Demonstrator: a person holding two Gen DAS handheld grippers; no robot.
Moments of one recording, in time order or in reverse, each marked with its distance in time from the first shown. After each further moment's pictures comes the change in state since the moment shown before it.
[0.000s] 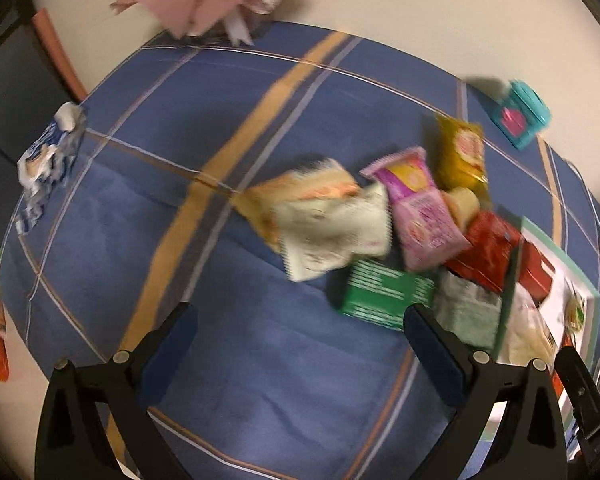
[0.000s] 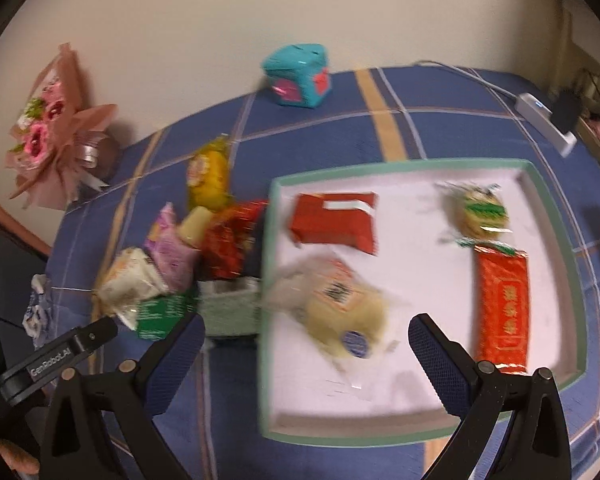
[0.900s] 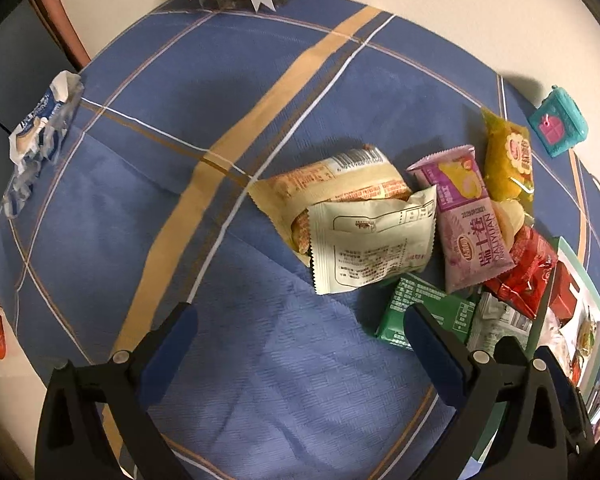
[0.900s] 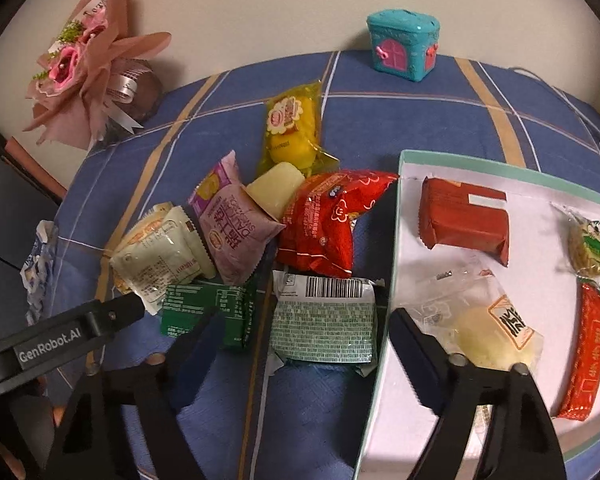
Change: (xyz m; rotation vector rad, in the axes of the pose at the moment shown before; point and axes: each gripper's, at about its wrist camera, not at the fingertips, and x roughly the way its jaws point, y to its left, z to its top) left arm 0.044 0.017 0.014 -0.053 0.101 0.008; right arm 0.071 0.063 -0.002 -0.163 0.085 0.042
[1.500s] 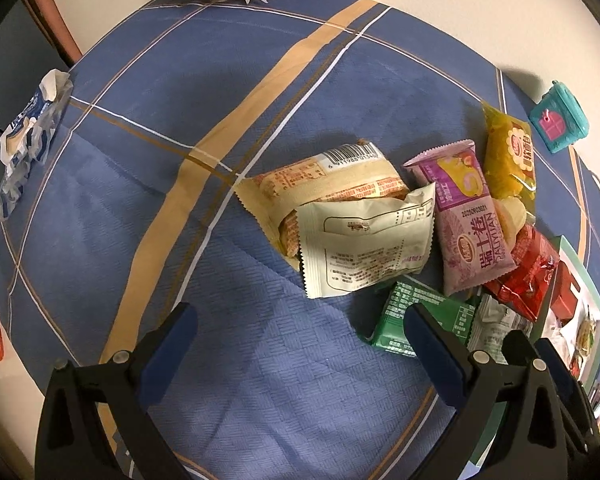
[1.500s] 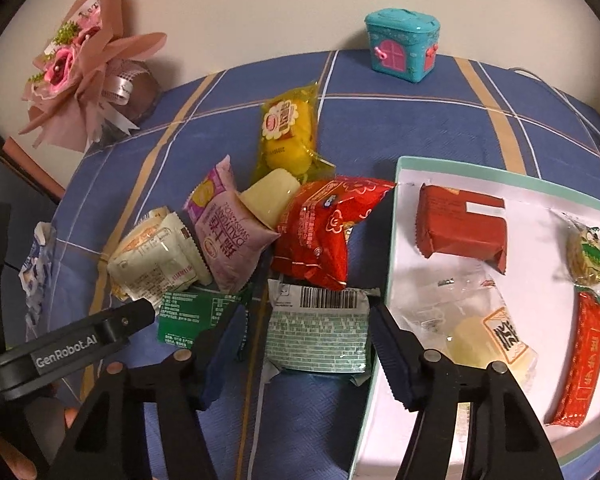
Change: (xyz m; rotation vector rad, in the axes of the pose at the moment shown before) left arm 0.013 -0.002 0.010 0.005 0.017 -0.012; right arm 0.003 0.001 0.009 -0.011 0.018 0.007
